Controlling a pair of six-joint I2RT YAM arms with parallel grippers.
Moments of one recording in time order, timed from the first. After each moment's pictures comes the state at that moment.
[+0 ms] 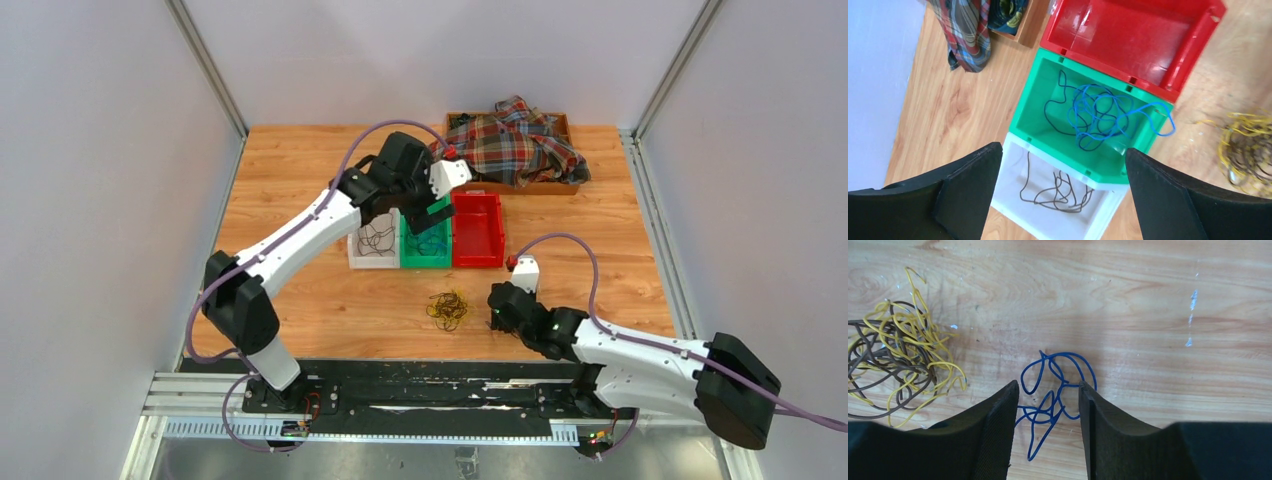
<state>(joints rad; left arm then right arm) -0.67 1.66 1.50 -0.56 0.08 0.57 0.98 1.00 0.40 -0.28 0.55 0.70</state>
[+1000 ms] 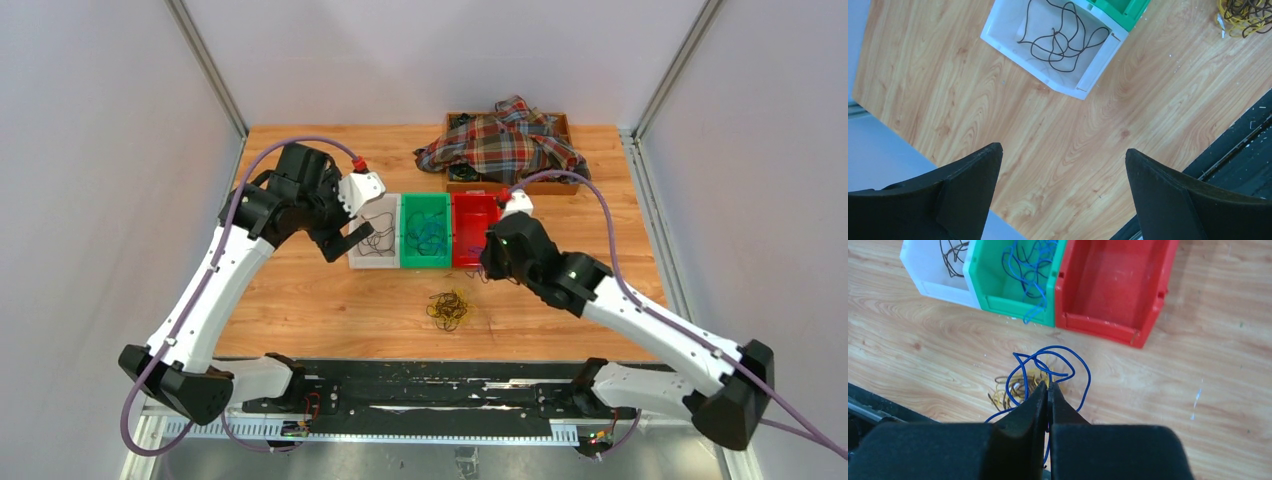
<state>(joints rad) -0.41 1.24 1.46 -1.12 0.12 0.63 0.84 1.01 0.90 -0.52 0.30 0.52</state>
